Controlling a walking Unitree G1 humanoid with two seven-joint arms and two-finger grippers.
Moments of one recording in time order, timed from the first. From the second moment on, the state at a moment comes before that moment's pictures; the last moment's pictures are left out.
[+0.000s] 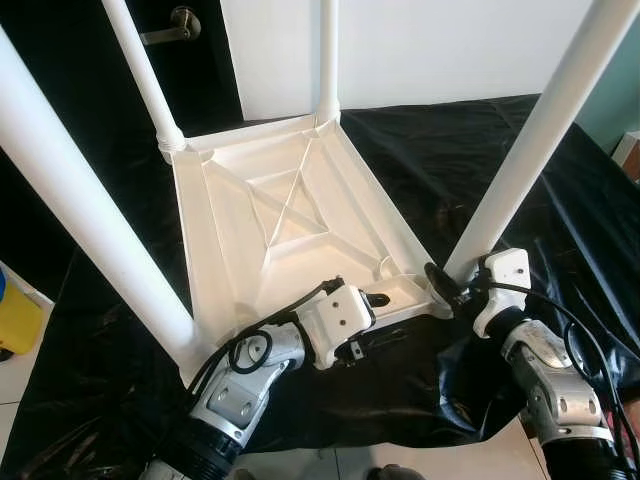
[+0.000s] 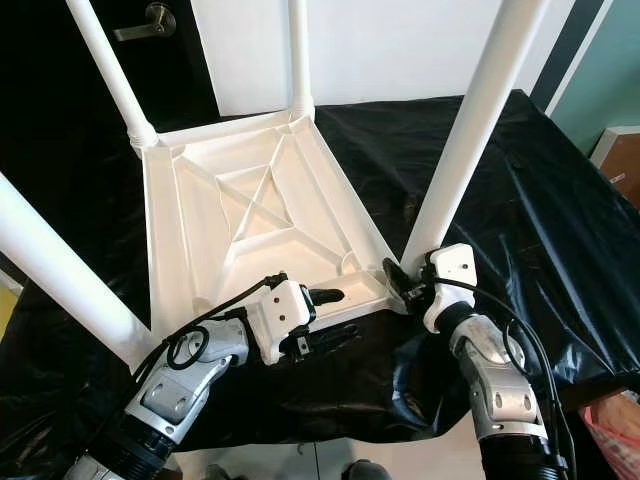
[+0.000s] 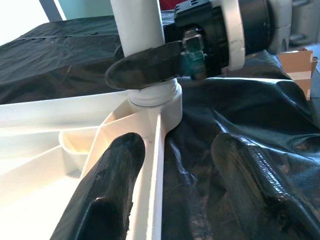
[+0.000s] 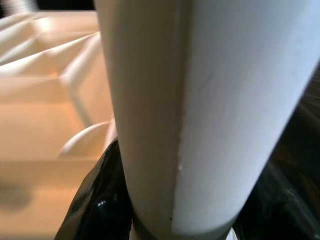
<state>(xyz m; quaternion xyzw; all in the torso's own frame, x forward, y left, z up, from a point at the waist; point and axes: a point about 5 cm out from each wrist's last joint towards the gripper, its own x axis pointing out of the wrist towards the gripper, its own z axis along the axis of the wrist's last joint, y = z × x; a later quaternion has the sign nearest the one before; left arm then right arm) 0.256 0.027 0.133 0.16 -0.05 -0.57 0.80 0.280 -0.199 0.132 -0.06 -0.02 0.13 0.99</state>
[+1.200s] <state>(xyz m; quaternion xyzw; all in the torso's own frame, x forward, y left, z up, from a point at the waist) 0.257 0.028 0.135 0.16 -0.05 -0.57 0.81 0.267 -0.154 0.124 -0.01 -0.01 -0.06 1.00</state>
